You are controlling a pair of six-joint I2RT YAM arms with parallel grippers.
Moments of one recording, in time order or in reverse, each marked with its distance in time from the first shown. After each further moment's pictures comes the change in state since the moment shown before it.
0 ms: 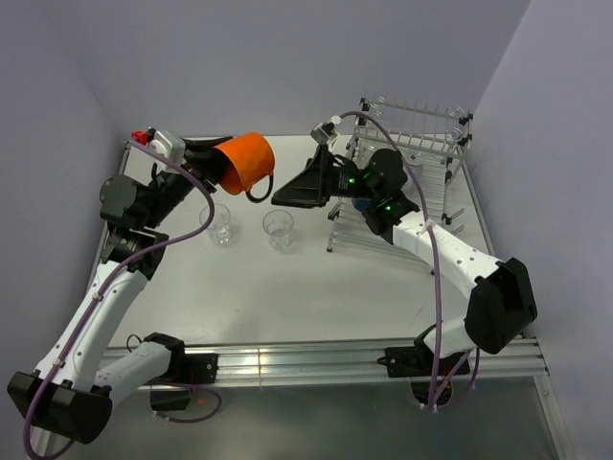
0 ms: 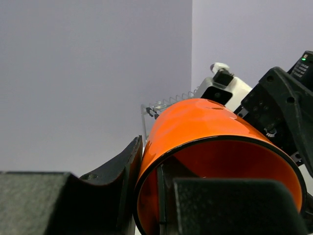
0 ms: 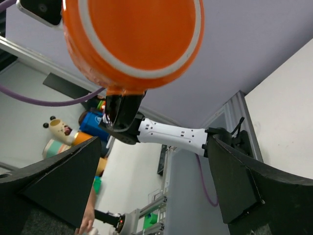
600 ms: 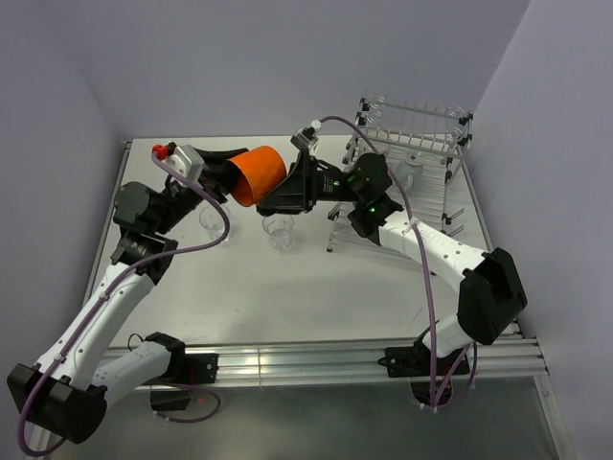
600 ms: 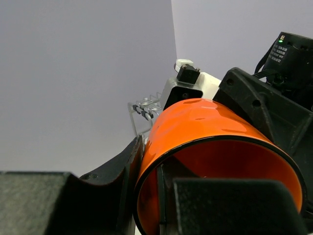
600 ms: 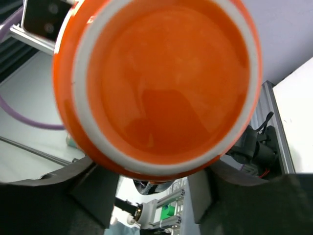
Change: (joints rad) left arm -0.078 -0.001 -0.071 0.053 0.023 0.079; right arm 0.095 0.077 0.034 0.103 0.004 0.107
